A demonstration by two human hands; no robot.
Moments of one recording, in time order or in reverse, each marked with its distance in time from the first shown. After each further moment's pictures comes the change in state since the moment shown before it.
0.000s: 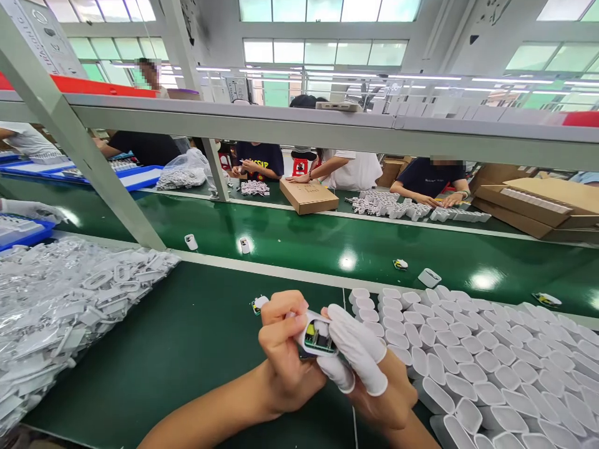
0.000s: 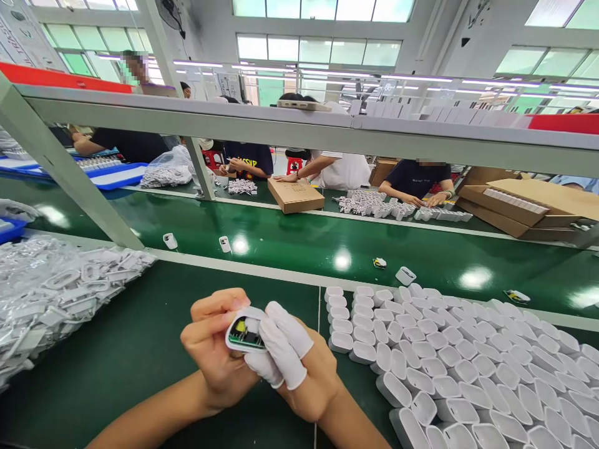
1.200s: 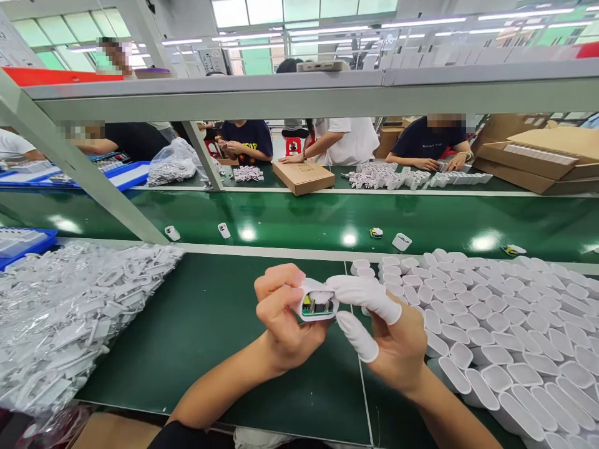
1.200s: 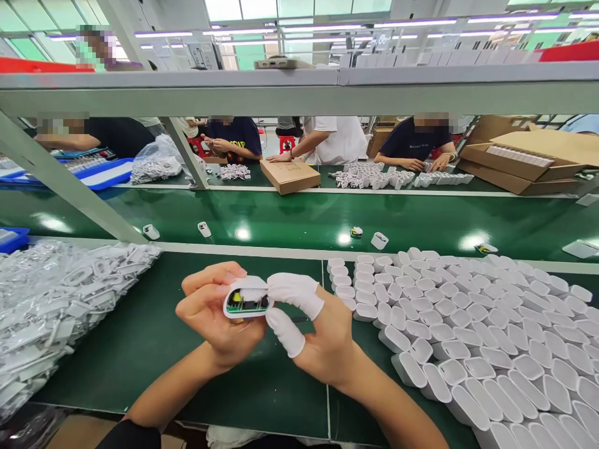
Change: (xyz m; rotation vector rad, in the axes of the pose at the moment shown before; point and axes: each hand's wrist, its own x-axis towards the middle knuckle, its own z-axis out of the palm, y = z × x) left_hand 0.017 0.005 -0.008 0.059 -0.045 0.007; right_hand 0.028 -0.012 -0.016 0.275 -0.027 0.272
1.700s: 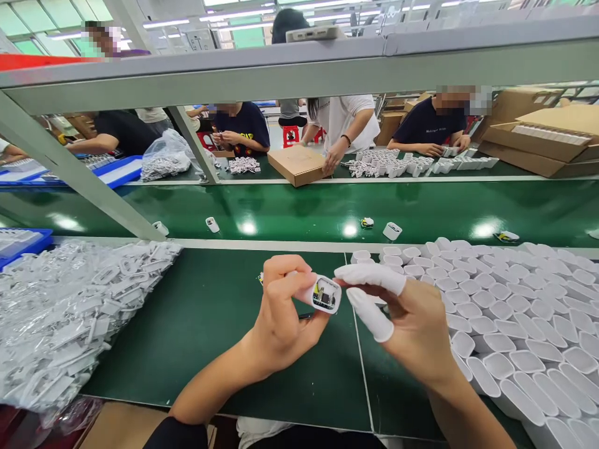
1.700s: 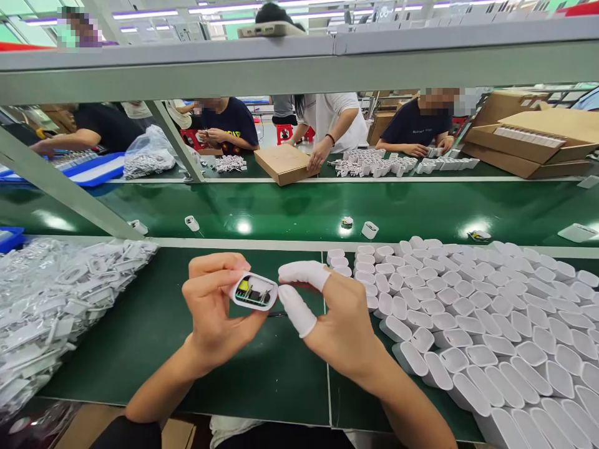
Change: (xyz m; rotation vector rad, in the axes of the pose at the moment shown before) left_hand 0.011 0.001 -0.019 0.024 -0.358 0.001; right_hand 0.008 -0.004 -0.015 -0.017 -0.003 0.280
